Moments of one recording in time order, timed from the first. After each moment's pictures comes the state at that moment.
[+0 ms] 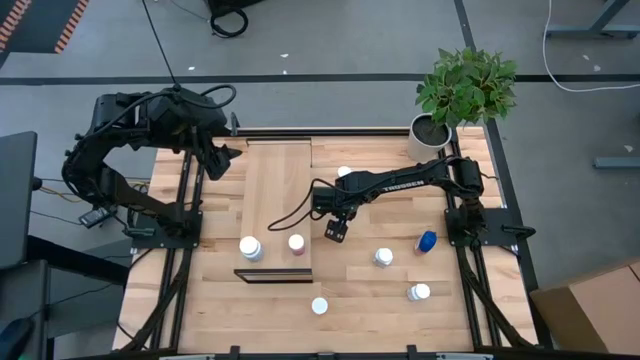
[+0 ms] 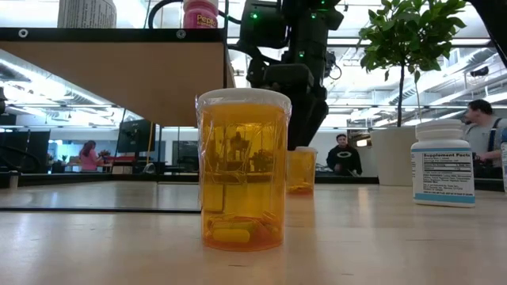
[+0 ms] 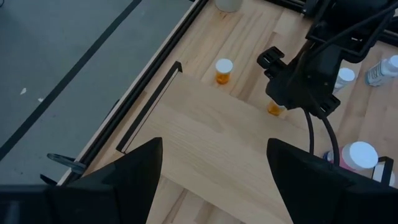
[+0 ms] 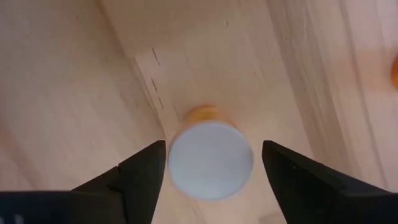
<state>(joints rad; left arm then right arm) 0.21 1.36 2.11 -1.57 -0.23 -0.21 -0.02 1.98 1.56 -0.98 0.01 0.40</state>
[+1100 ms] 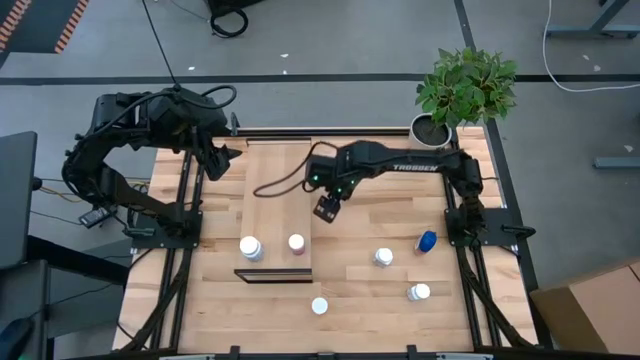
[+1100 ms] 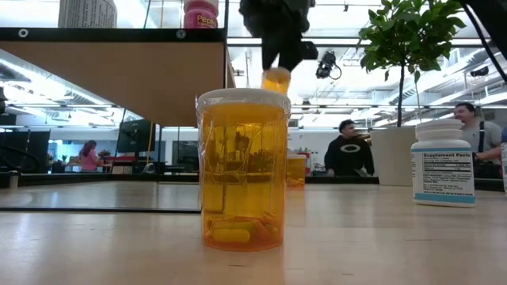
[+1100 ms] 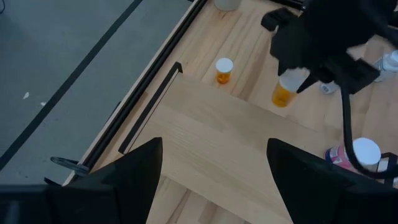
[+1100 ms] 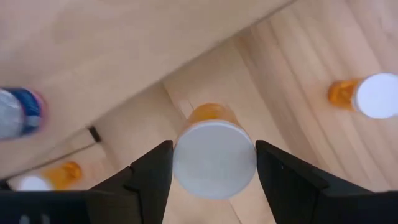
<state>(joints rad) 0.21 1.36 2.11 -1.57 -0.23 -0.19 -0.07 1.98 2.03 -1.31 -0.03 0.50</state>
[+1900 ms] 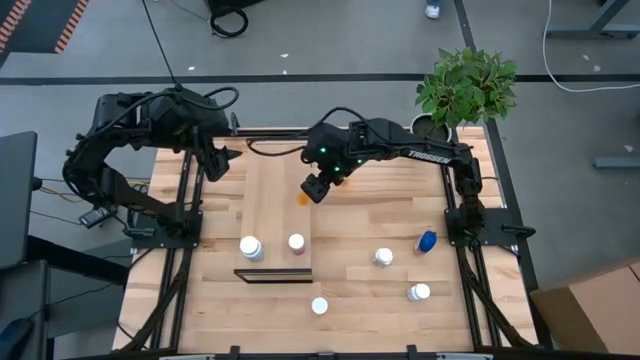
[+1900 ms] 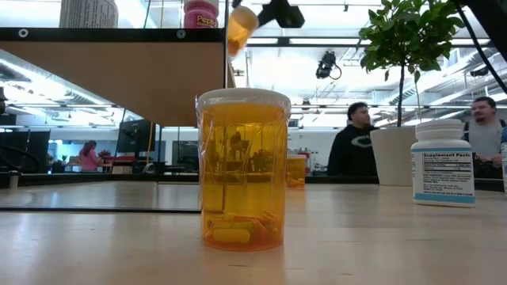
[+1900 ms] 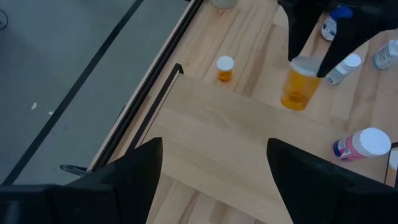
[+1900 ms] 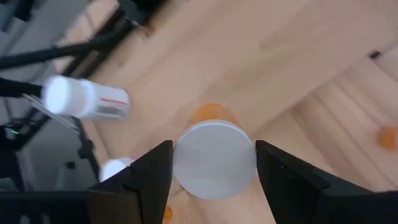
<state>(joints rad) 0.21 1.36 2.11 -1.57 -0.24 -0.12 -0.08 1.98 2.29 -1.24 -0.13 0.65</state>
